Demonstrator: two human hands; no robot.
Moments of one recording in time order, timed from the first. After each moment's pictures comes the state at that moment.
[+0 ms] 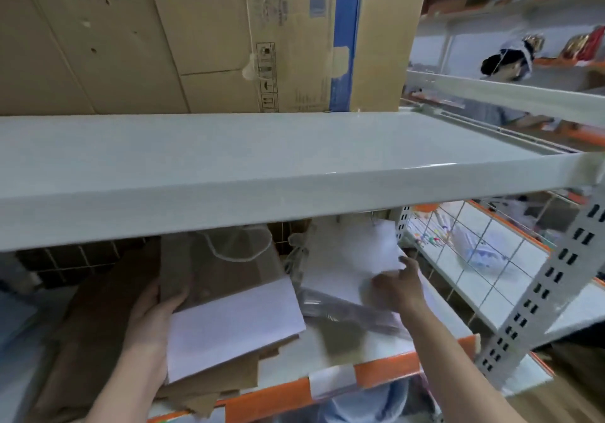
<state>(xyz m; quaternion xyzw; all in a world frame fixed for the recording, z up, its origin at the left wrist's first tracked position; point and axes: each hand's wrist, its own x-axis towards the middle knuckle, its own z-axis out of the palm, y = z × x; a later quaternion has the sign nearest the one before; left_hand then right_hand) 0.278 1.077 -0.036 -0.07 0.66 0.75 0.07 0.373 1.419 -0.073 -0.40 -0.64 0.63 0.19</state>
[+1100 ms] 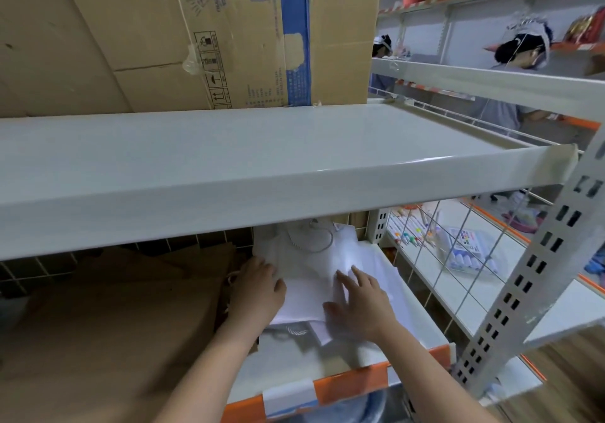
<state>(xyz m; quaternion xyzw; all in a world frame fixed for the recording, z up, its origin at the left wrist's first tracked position) 0.268 1.266 -0.086 0.29 0.94 0.19 -0.04 0.382 1.447 -0.105 -0.22 -0.96 0.20 0.02</state>
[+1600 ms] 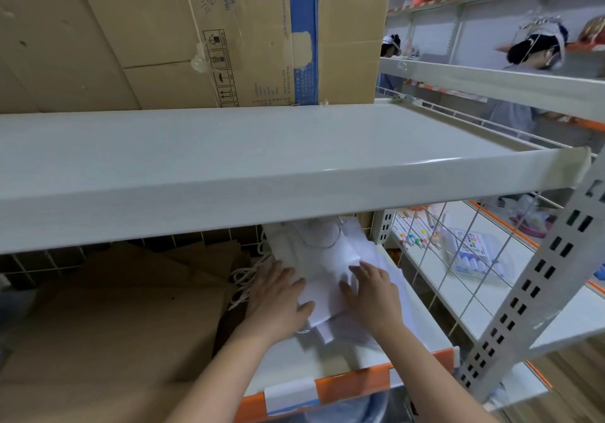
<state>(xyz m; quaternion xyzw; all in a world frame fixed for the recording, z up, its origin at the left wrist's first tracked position) 0.291 1.278 -0.086 0.39 0.92 0.01 -0.01 0.374 1.452 -0.102 -0.26 -0.94 0.17 0.12</state>
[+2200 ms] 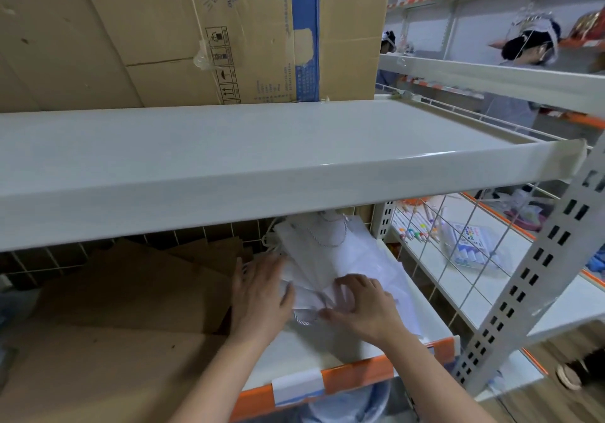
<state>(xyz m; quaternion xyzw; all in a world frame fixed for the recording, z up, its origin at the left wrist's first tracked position) 0.295 1.243 -0.091 0.33 0.91 0.18 -0.19 0.400 1.425 -0.094 -0.20 -0.95 0.23 0.07</state>
